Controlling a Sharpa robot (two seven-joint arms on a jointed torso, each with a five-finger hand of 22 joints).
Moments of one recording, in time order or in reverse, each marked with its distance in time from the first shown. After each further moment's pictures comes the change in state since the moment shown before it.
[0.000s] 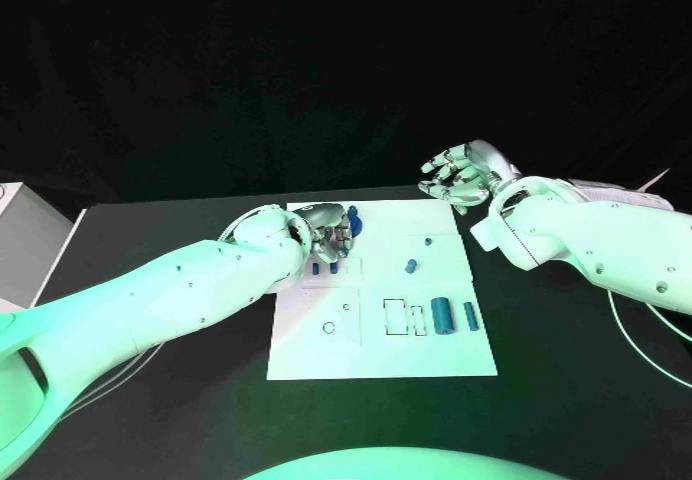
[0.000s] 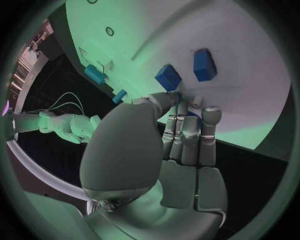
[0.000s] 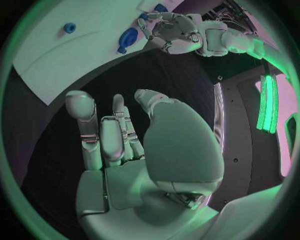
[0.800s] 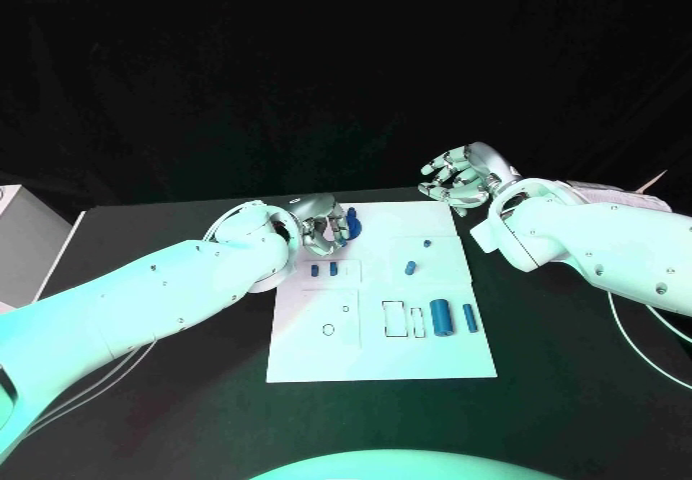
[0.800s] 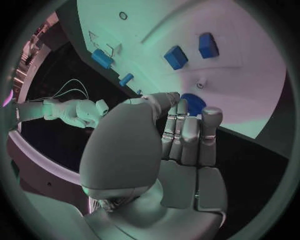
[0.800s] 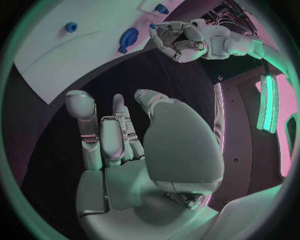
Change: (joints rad) left arm -0.001 -0.069 0.035 0.080 0.073 -0.064 0.029; left_hand -0.023 0.002 0.027 -0.027 -0.002 0.015 0.006 -0.029 0.005 0.029 0.000 -0.048 -0.003 0.020 0.002 0.005 0.018 0.000 0.013 -0.005 0.017 0.024; right arm 0.000 -0.004 0.000 0.001 0.000 0.000 0.000; right_hand 0.000 0.000 0.000 0.000 0.000 0.003 -0.003 0.000 0.000 0.005 -0.002 -0.003 -0.004 0.000 0.000 0.000 0.000 0.000 0.000 0.000 -0.004 -0.002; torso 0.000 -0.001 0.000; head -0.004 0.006
